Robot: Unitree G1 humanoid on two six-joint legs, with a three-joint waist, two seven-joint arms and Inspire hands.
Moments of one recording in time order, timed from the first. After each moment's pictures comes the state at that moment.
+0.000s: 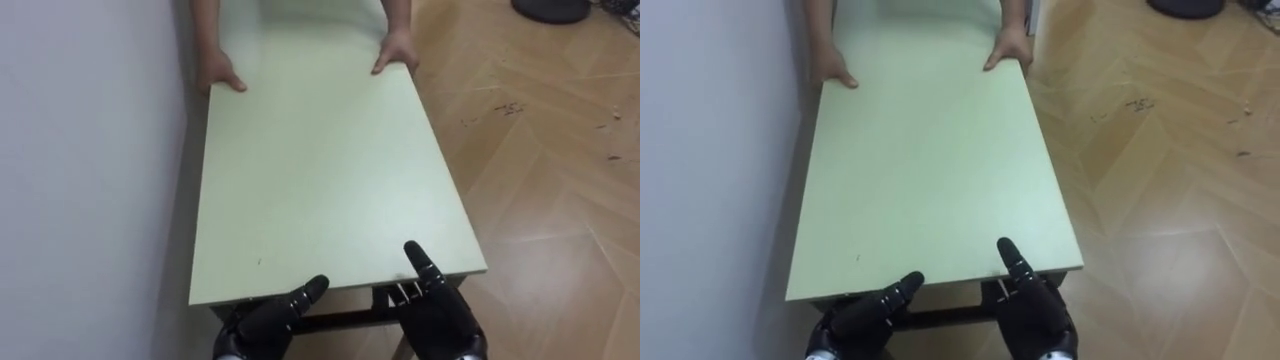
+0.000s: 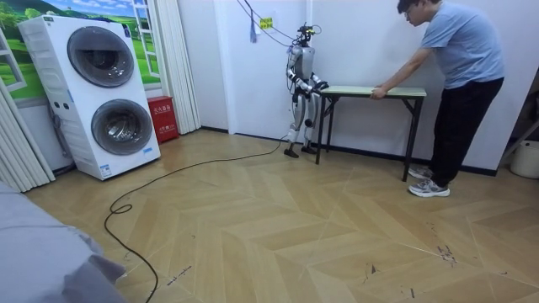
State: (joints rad) left arm 0.28 0.16 -0.31 0.30 -1.02 0.02 -0.09; right arm 0.33 -0.19 0.27 0.24 1.42 -0.04 0.24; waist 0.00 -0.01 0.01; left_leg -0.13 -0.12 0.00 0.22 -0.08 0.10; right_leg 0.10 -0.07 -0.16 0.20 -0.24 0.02
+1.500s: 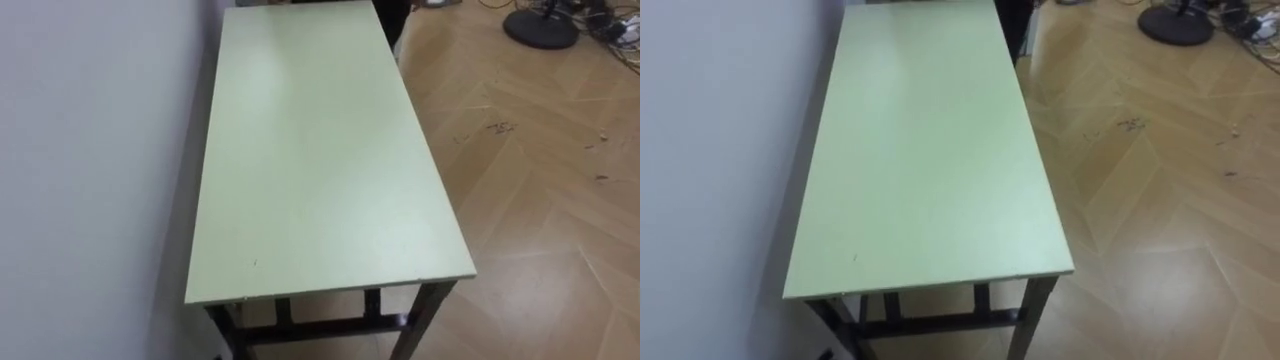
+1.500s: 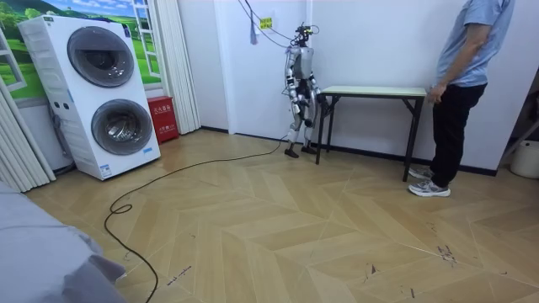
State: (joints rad) left arm 0.20 0.17 -0.16 0.93 -0.51 -0.06 -0.12; right arm 0.22 -0.22 0.12 1.09 0.65 0.01 0.23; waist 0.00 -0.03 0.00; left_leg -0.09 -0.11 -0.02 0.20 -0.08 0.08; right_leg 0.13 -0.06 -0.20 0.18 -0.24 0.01
